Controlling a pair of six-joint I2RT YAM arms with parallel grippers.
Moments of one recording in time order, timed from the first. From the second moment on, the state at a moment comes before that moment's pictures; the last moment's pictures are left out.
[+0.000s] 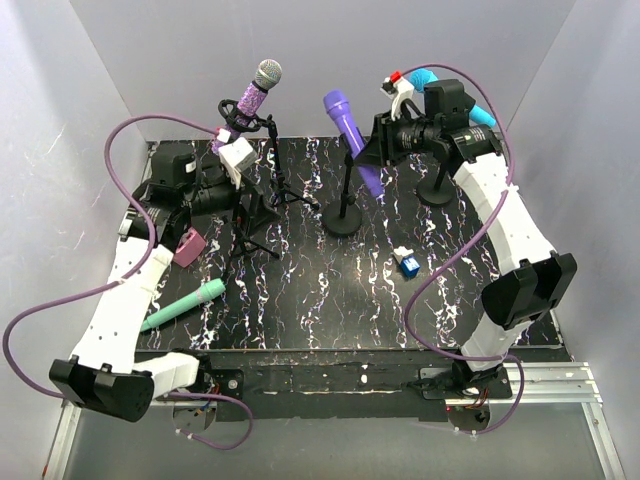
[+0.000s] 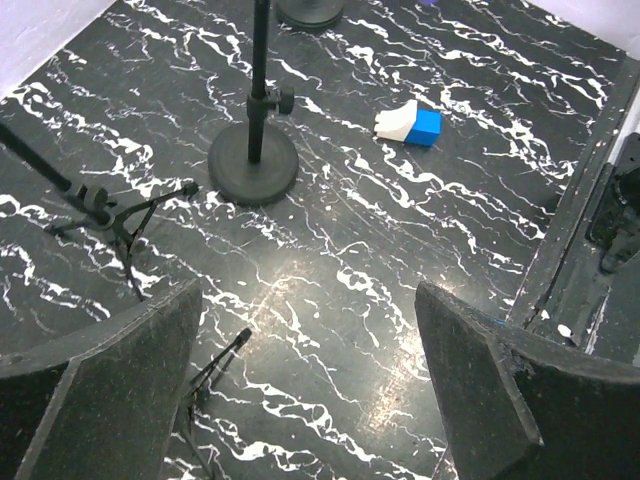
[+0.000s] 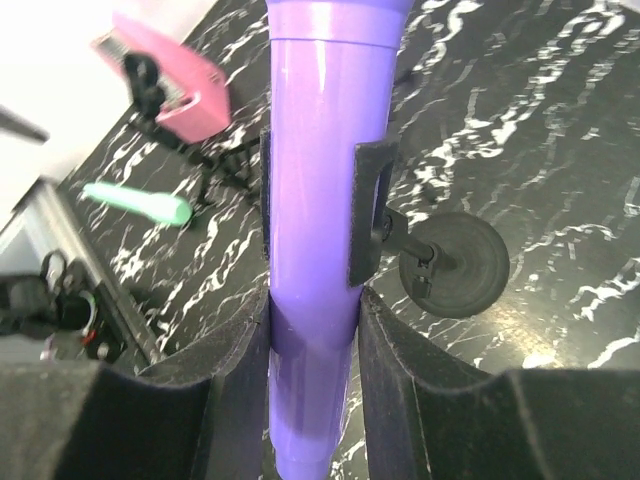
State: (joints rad) left arm -0.25 1.17 1.38 -0.69 0.71 0.28; right arm 0.35 1.70 1.91 -0.74 -0.62 0.10
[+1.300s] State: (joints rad) left arm -0.33 1.31 1.30 -0.34 0.86 0.11; right arm 0.37 1.41 1.72 -1.05 -0.83 -0.29
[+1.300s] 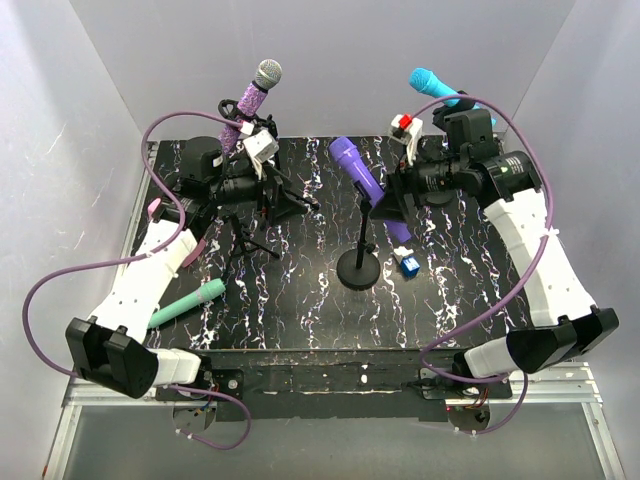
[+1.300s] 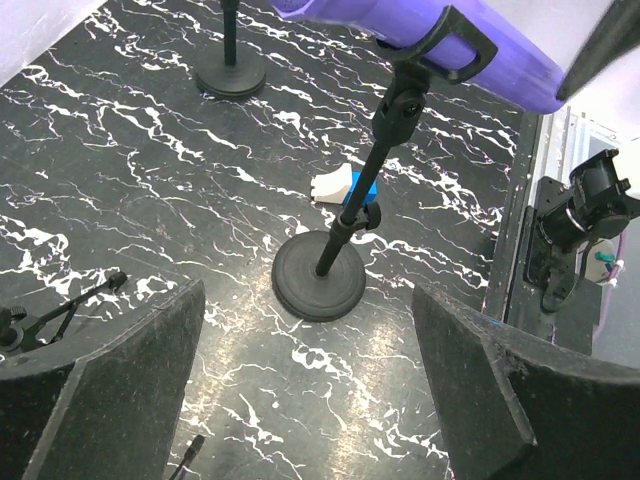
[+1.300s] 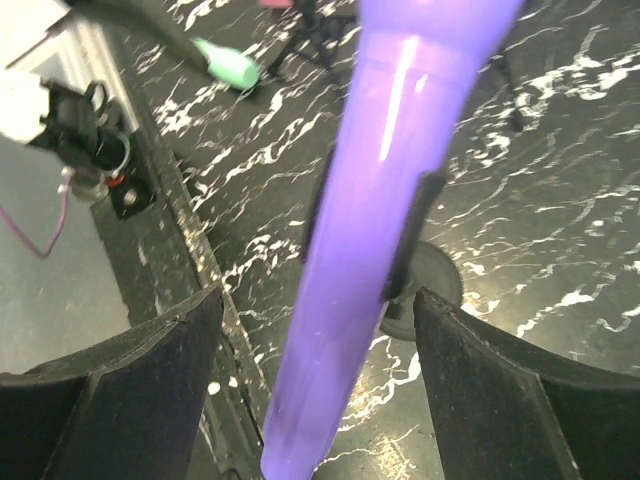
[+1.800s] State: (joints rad) left arm -0.51 1.41 1.22 -0.09 0.81 -0.01; right arm 0.40 1.58 2.05 -1.00 -0.66 0.00
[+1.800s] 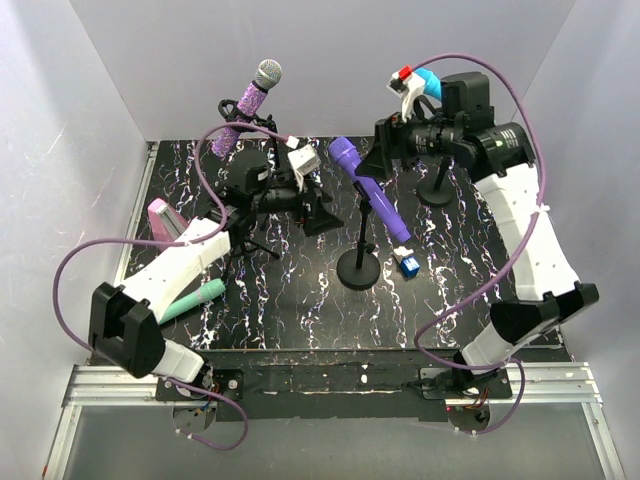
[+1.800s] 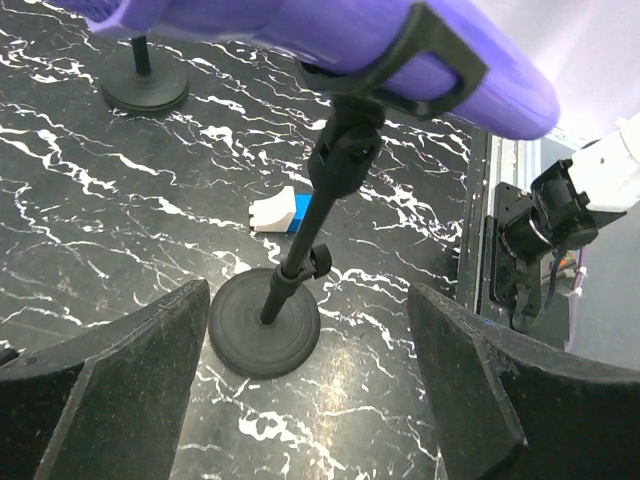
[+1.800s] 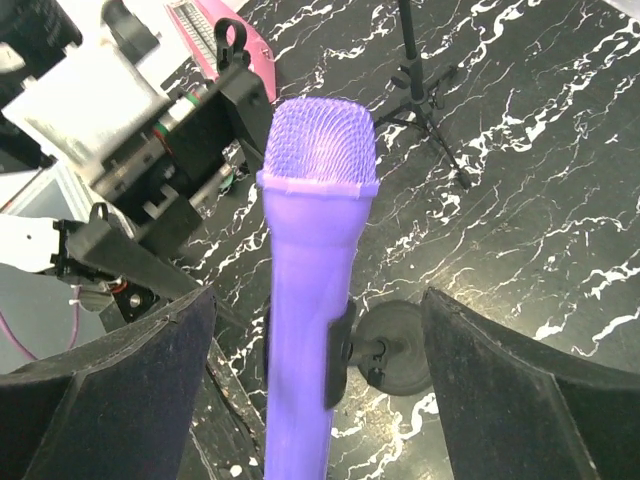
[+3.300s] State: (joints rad) left arm -0.68 1.62 1.00 0.60 0.60 -0.23; right arm 0.48 1.76 2.18 -1.05 -0.59 -0.03
